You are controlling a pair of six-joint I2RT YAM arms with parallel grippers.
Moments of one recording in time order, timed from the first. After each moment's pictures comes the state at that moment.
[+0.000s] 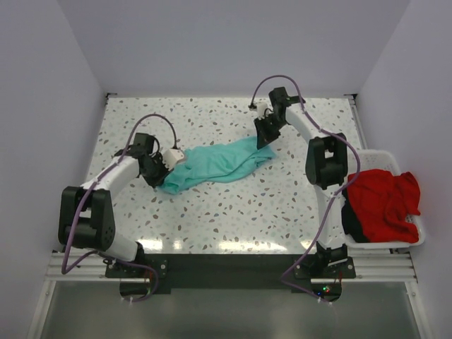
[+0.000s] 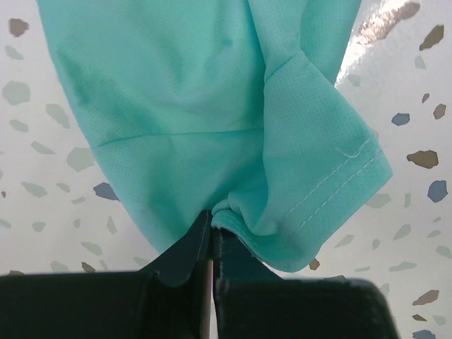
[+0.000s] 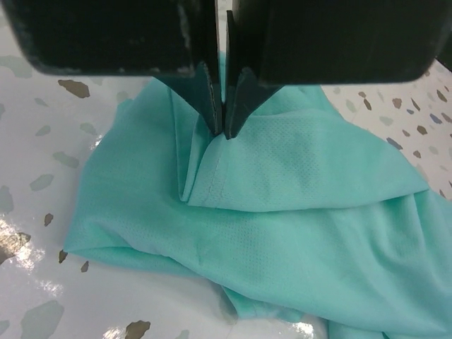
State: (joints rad) left arm -0.11 1.50 0.89 -0.62 0.25 0.78; right arm 0.26 2.33 2.04 -0.98 -0.44 -0.24
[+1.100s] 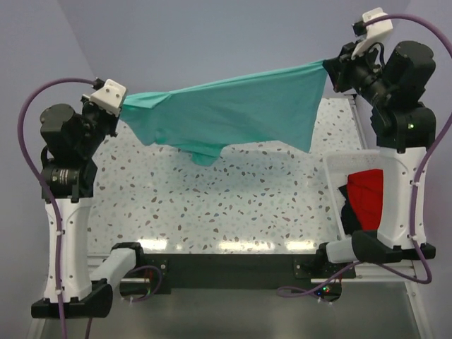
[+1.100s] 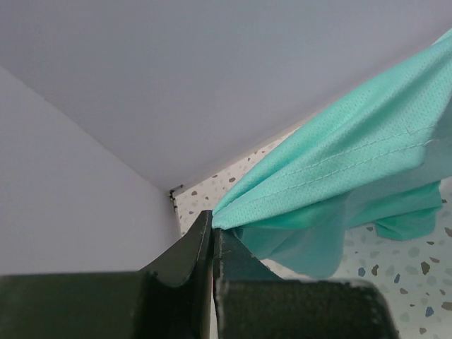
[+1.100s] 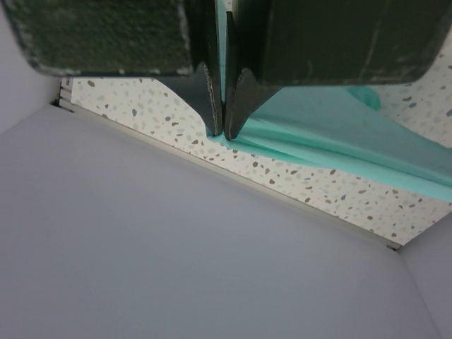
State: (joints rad) left arm 0.05 1.00 1.44 -0.54 0.24 0.47; right arm 0.08 1.42 2.12 -0.78 -0.30 -0.12
